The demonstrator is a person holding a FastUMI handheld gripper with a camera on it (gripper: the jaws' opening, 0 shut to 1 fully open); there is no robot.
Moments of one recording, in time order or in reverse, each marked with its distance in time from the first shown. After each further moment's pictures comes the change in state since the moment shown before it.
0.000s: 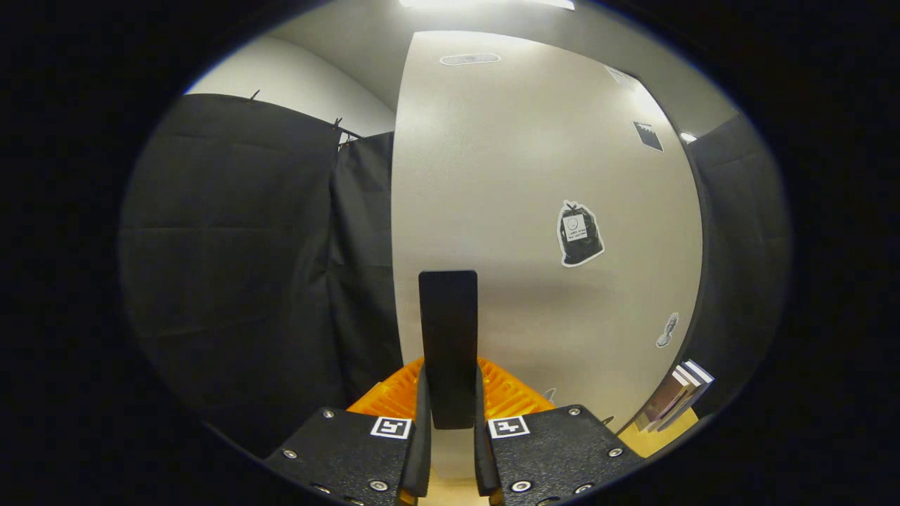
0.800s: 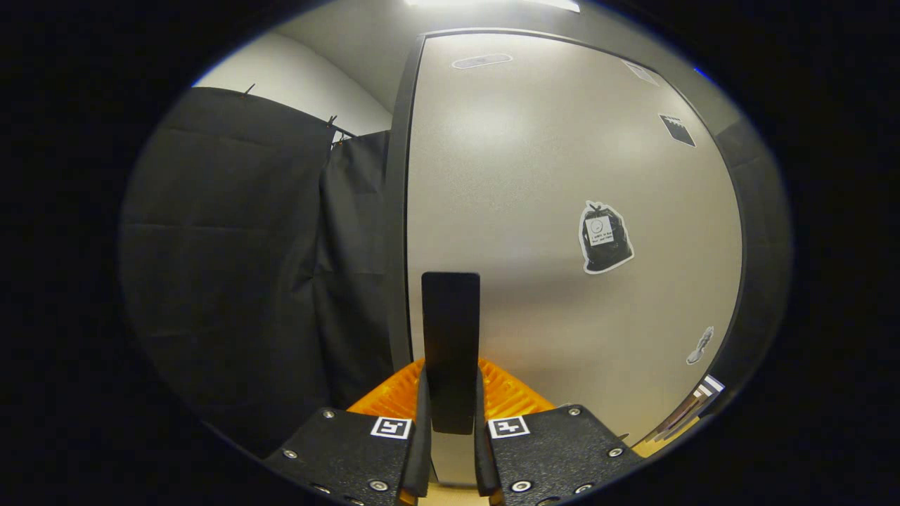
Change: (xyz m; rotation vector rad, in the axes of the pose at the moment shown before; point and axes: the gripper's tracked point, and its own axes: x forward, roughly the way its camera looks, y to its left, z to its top) arm 0.061 -0.007 -0.006 -0.011 -0.030 -0.029
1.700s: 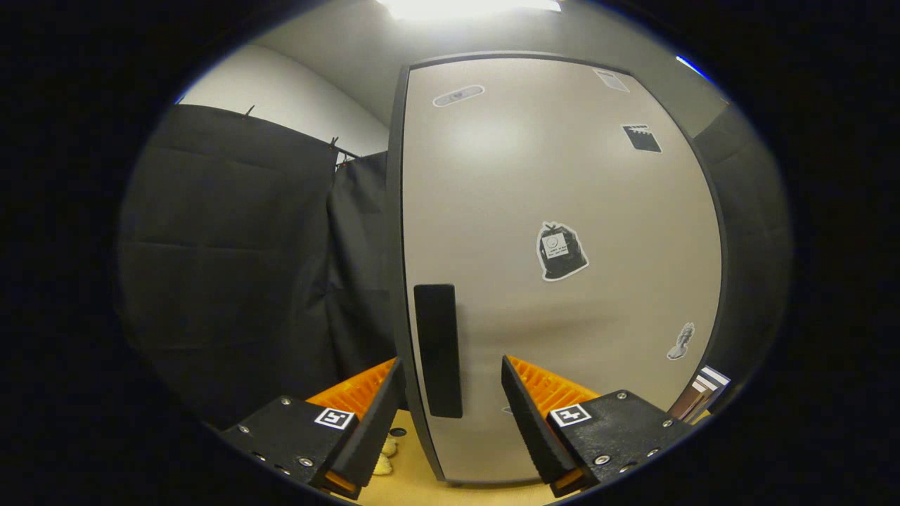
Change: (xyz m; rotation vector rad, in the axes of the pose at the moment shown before) arm -0.027 -0.011 0.002 0.033 -0.043 0.028
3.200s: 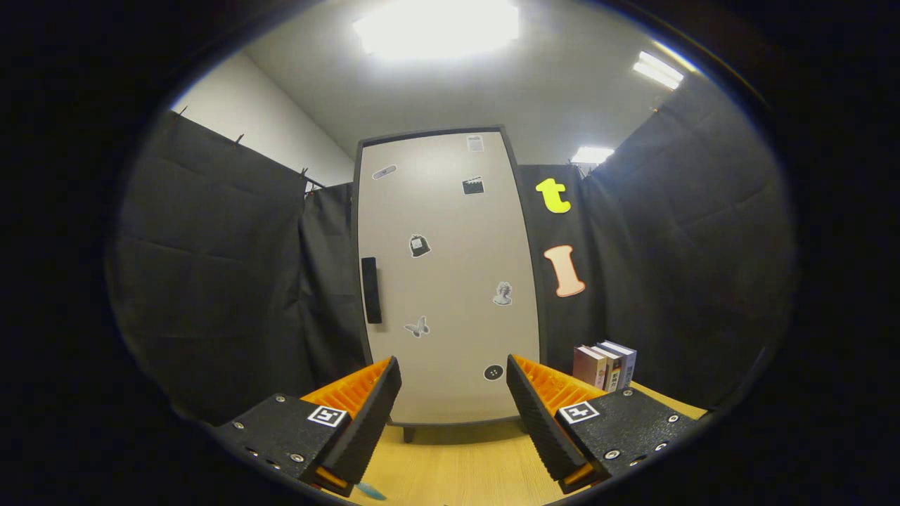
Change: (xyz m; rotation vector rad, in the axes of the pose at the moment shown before) arm -0.269 -0.088 -0.044 0.052 -0.149 -0.167
